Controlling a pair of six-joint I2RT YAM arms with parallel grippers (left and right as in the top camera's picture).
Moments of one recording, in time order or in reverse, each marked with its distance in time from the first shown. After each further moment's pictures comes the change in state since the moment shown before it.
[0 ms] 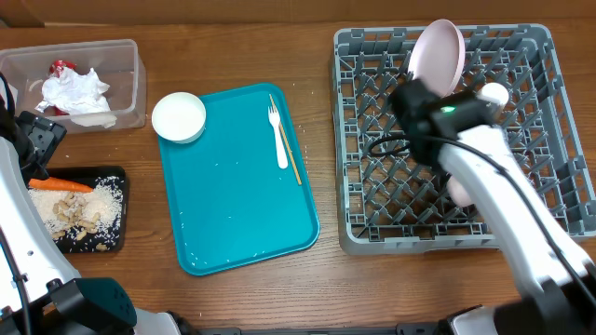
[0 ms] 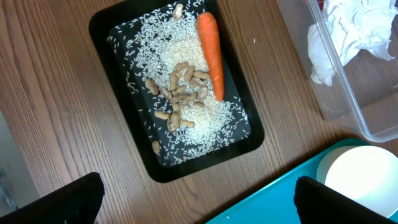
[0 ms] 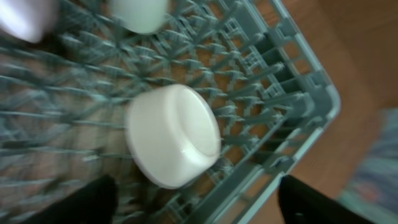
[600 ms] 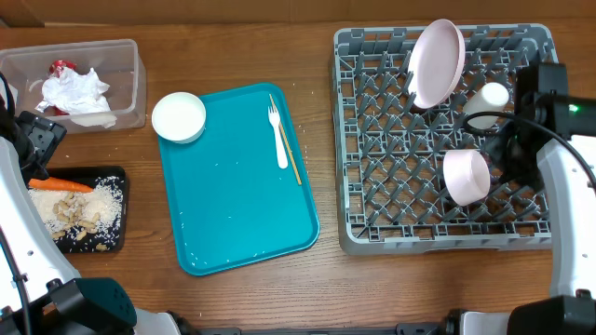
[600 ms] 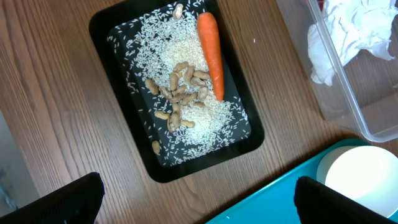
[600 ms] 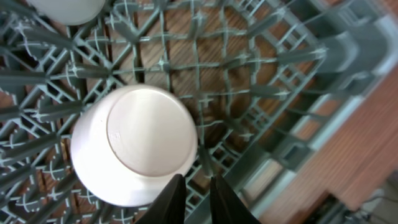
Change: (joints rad) left arm 0.000 0.000 0.000 0.000 0.000 0.000; right arm -0.482 -0.065 -0.089 0.145 -0.398 -0.217
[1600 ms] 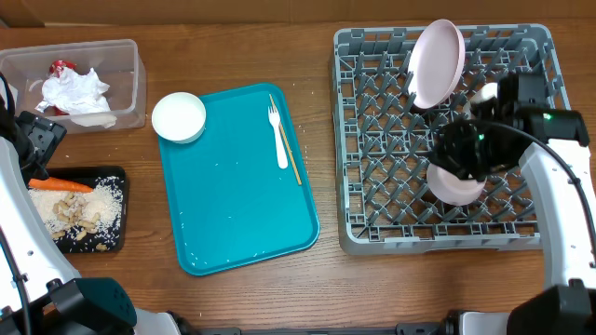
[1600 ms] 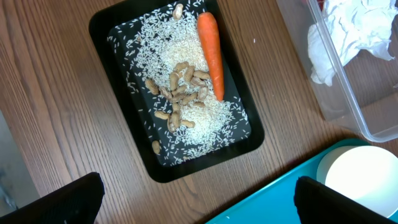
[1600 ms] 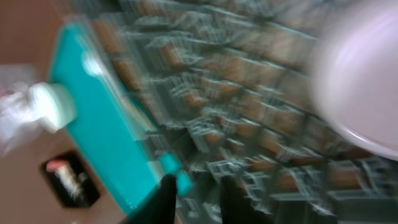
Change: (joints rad) left arm 0.000 0.000 0.000 0.000 0.000 0.000; right arm 0.048 0.000 -0.110 0.211 -0.756 -0.208
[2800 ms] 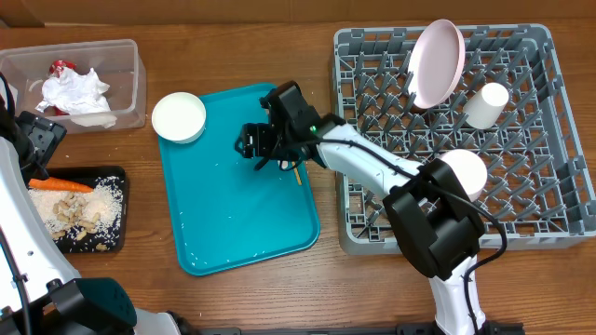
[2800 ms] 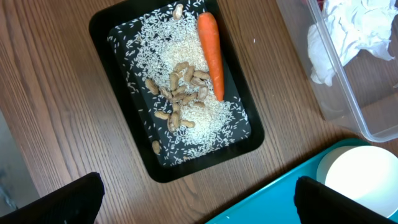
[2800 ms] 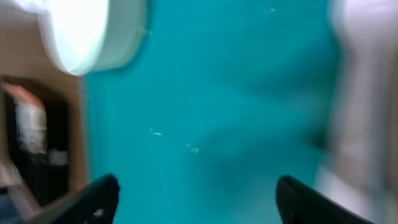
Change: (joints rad) left arm 0.000 0.000 0.000 0.000 0.000 0.000; right arm 0.747 0.636 0.260 0.701 0.134 0.177
